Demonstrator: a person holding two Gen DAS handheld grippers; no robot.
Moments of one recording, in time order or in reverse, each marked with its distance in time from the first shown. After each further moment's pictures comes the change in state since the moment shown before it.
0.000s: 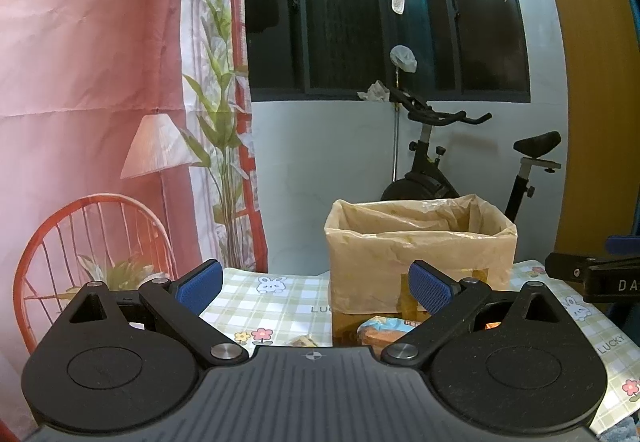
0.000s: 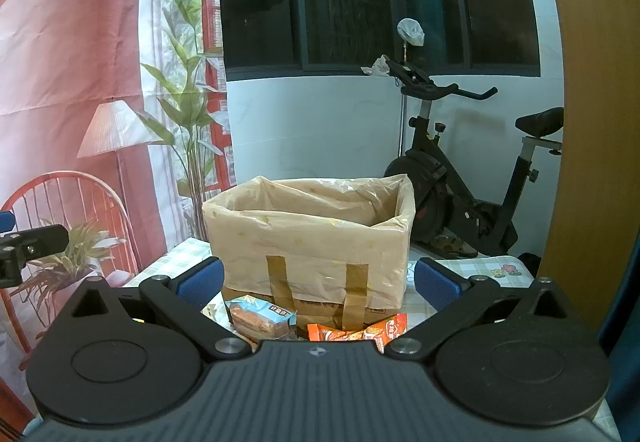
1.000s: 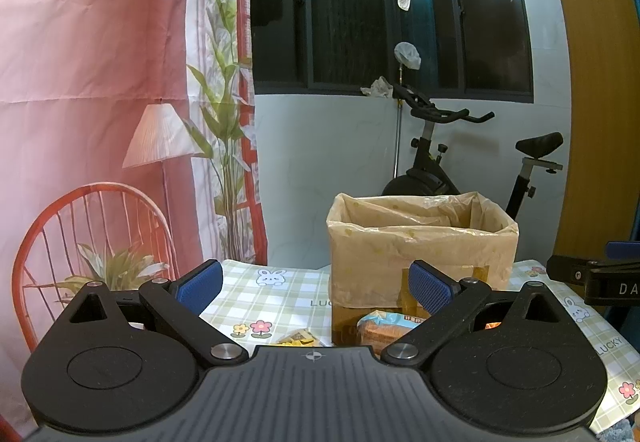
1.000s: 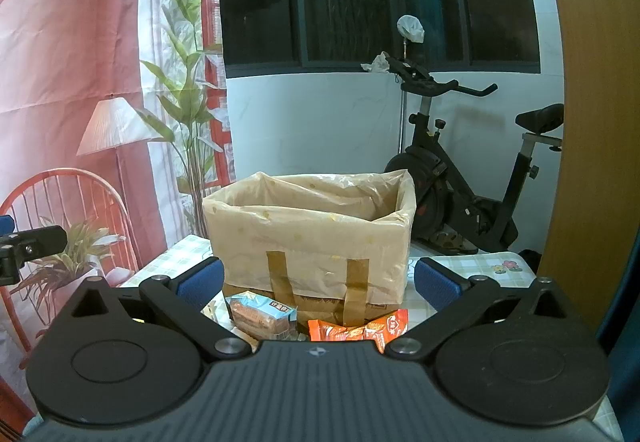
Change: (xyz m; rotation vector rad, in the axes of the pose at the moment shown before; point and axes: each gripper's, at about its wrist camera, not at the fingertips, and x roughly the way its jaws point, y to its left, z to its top) left arm 0.000 0.000 -0.001 -0.017 0.011 0.002; right arm 0.001 0.000 -0.003 -0.001 0.004 0.000
